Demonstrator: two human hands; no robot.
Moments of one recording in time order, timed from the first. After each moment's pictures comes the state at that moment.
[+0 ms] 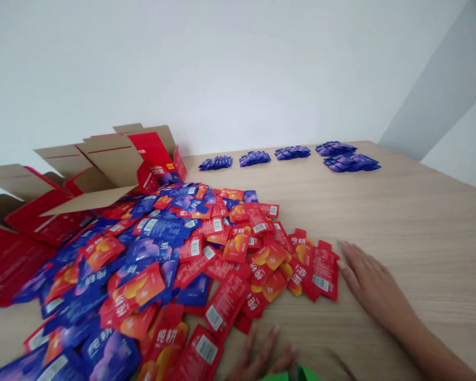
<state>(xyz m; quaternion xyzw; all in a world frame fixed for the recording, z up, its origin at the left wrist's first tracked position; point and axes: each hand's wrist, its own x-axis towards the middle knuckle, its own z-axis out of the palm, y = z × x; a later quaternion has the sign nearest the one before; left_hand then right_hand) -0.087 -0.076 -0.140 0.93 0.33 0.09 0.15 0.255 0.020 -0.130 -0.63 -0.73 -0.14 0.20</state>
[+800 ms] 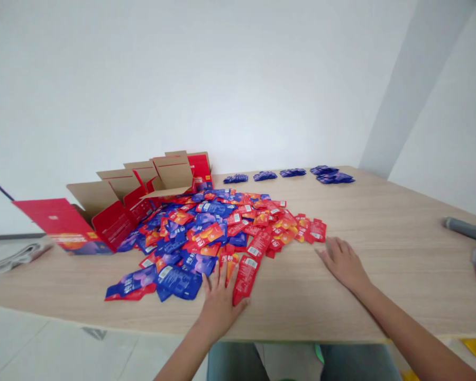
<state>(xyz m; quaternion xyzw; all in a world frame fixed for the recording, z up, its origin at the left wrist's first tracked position) -0.207 -0.149 -0.089 0.78 0.60 0.12 -0.08 0.170 -0.067 -0.115 -0.72 -0.65 -0.13 0.18</state>
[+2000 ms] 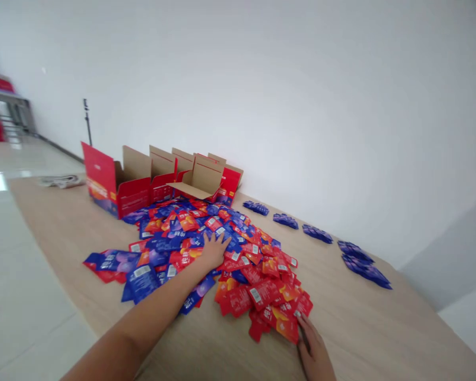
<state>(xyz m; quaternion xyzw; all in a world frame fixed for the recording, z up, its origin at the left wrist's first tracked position) -0.210 0.041 -0.018 0.68 0.71 0.17 -0.03 0.185 0.015 -0.149 -0.51 -0.78 0.08 0.35</state>
